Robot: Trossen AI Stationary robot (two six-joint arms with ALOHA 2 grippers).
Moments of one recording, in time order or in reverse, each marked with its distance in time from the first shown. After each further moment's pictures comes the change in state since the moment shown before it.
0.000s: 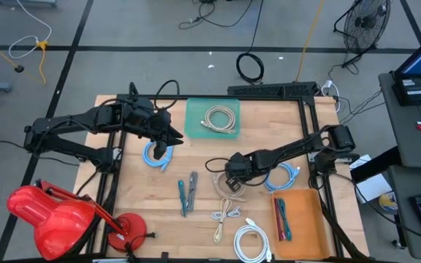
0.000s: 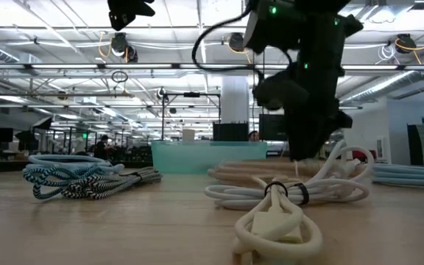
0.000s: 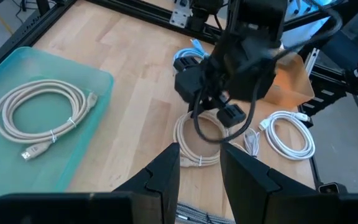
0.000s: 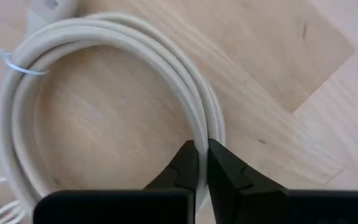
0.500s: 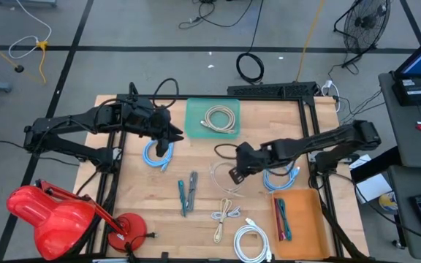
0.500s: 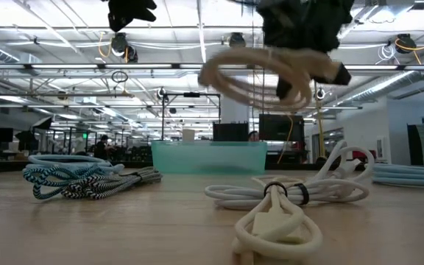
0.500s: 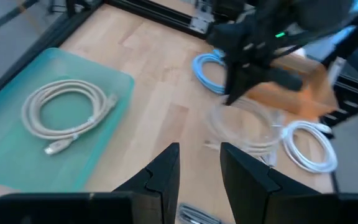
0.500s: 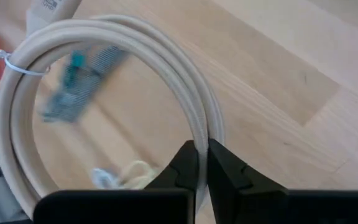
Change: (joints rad) left arm -0.001 0.000 0.000 0.001 -0.095 -0.028; right arm -0.002 -0.284 0.002 0.024 0.002 0.065
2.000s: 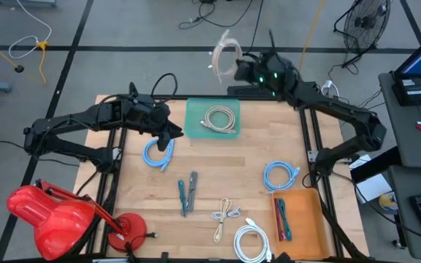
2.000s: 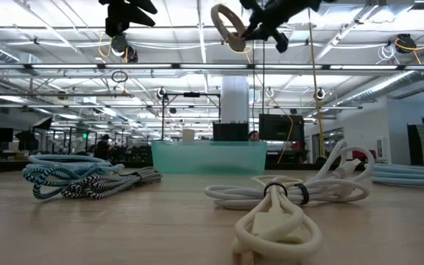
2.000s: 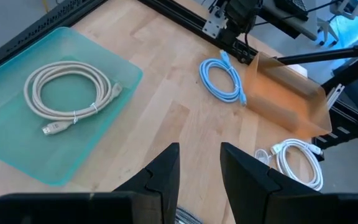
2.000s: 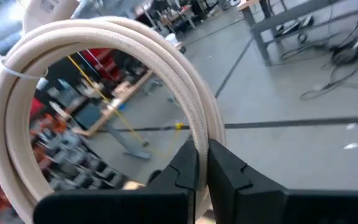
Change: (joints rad) left arm 0.058 0.000 0.000 -0.008 0.045 -0.126; right arm -0.673 -0.048 0.271 0.584 0.214 -0.437
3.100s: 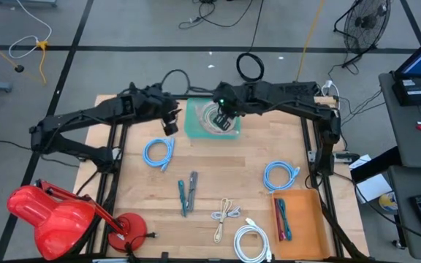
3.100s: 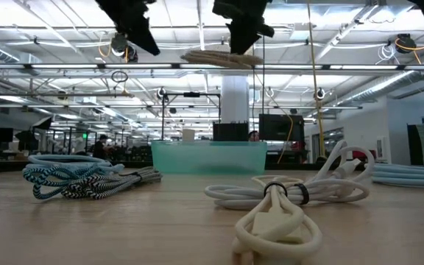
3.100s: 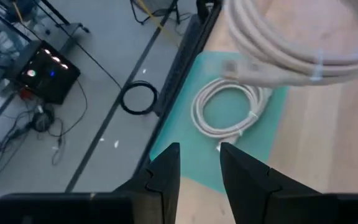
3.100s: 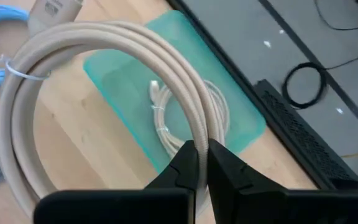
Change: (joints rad) left arm 0.089 0.108 0.025 0.016 -0.438 0.602; right arm 0.294 0.441 0.714 -1.222 0.068 -0.306
